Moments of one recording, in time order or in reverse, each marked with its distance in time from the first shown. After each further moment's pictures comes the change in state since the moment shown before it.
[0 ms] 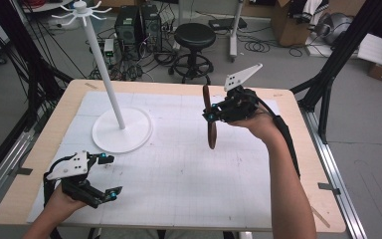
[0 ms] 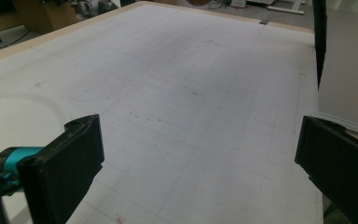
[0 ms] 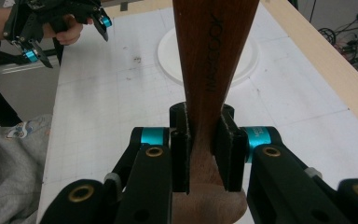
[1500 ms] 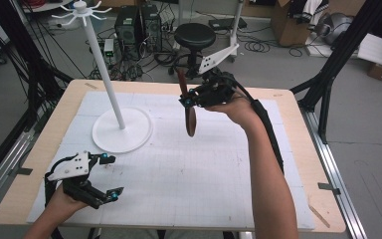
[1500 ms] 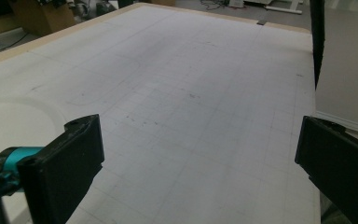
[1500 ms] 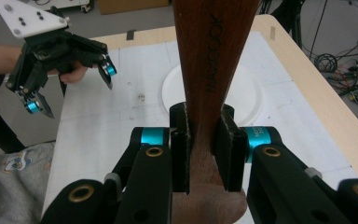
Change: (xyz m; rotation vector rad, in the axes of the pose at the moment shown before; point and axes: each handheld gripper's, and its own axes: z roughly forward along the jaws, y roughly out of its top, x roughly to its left) left arm -0.002 0.002 0.002 0.002 -0.007 0.010; right arm 0.006 0.065 0.023 -0.029 0.011 -0.048
